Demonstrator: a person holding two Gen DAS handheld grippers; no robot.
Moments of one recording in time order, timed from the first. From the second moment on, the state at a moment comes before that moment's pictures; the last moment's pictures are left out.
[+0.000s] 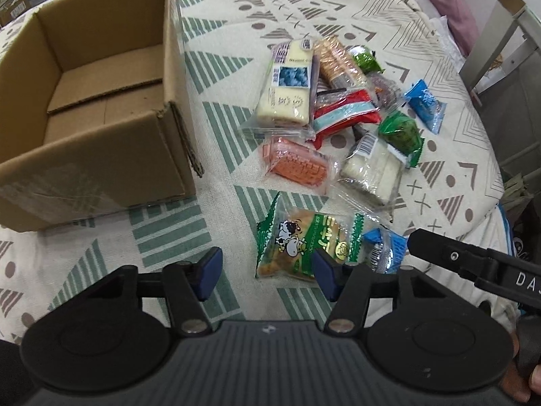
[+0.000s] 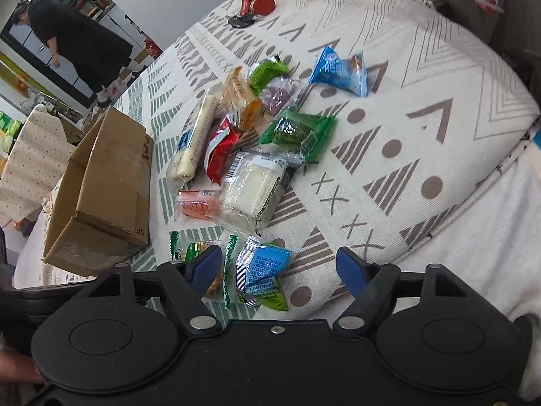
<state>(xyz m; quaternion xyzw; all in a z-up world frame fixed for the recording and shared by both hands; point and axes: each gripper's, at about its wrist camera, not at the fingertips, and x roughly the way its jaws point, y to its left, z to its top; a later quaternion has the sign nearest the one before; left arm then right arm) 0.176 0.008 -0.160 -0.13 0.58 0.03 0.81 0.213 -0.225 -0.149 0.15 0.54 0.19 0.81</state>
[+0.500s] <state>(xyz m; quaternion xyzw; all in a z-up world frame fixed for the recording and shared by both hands) 0.205 -0.001 -0.174 -0.16 0.60 0.00 0.79 0.230 -0.212 -0.182 0.15 0.58 0.21 0.77</state>
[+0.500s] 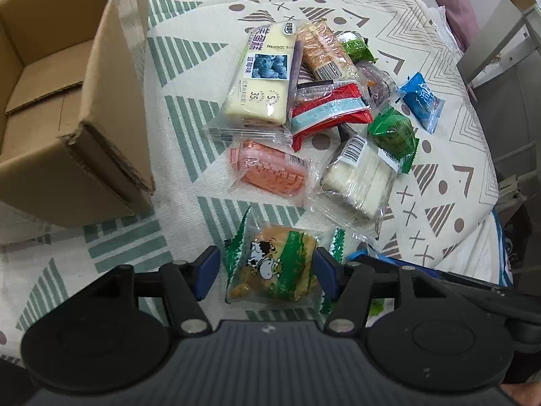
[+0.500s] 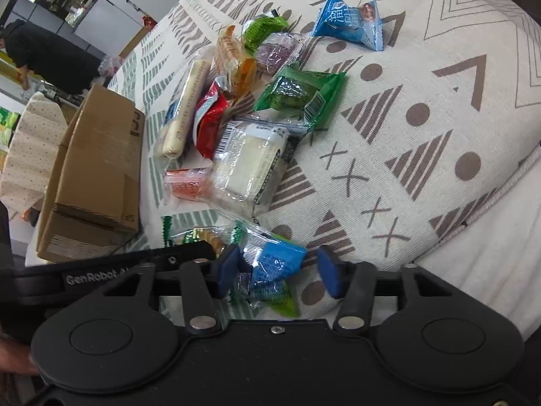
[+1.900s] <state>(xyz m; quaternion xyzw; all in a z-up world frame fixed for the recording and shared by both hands) 0.175 0.003 -0.073 -0.16 0.54 0.02 0.83 0.220 -0.210 -0.105 0.18 0.50 0.25 0.81</state>
